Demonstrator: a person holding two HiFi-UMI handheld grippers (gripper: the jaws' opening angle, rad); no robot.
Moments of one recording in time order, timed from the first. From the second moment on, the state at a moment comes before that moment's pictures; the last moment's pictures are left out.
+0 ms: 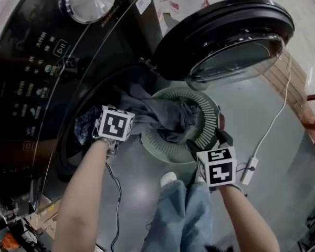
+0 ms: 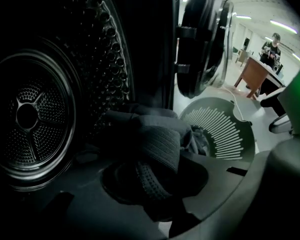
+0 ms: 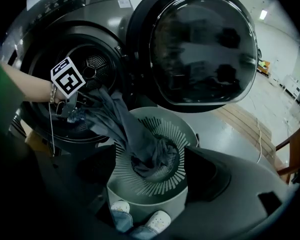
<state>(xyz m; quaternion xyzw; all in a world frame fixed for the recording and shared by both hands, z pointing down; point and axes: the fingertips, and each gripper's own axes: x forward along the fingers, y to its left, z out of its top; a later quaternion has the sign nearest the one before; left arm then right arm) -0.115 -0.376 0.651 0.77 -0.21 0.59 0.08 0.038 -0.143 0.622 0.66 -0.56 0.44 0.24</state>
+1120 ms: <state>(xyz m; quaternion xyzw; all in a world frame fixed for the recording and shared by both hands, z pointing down) -0.001 -0.161 0.534 0.87 -0.09 0.41 0.25 0.076 -0.074 0.565 0.68 -0.54 0.44 0.23</state>
